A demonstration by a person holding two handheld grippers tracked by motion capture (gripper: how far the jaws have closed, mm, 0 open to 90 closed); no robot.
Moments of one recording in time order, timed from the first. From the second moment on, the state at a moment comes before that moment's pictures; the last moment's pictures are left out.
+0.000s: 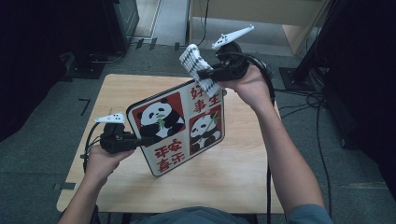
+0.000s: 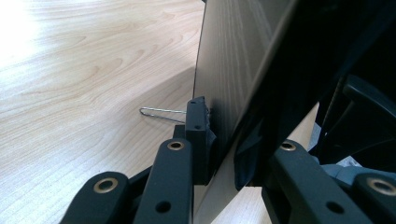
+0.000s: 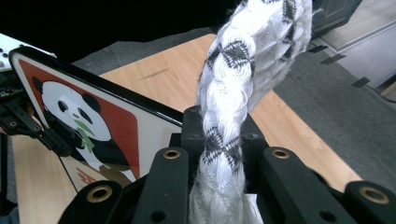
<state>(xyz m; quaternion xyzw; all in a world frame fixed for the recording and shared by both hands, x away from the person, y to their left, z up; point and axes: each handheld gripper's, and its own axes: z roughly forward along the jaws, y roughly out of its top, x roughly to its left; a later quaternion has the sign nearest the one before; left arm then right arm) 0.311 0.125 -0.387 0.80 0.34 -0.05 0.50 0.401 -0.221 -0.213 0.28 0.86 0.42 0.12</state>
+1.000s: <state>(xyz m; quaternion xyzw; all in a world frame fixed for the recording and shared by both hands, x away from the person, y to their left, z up) 0.310 0.126 -0.388 0.80 0.34 -0.05 0.50 0.390 -0.235 -0.262 0.29 0.85 0.44 0.09</state>
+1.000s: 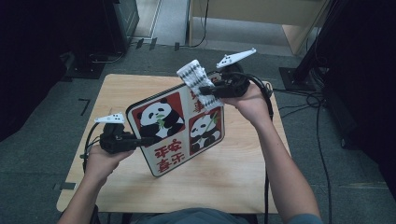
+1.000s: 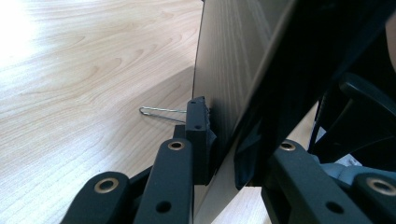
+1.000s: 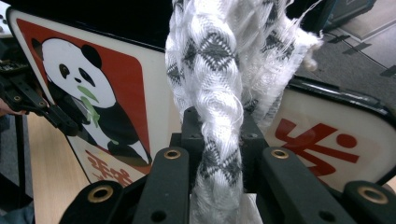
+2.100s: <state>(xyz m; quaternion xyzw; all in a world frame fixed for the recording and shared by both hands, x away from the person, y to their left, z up) 0.310 0.126 -0.388 0.80 0.34 -0.05 0.50 0.379 -0.248 -0.302 0.29 0.83 0.46 0.10</state>
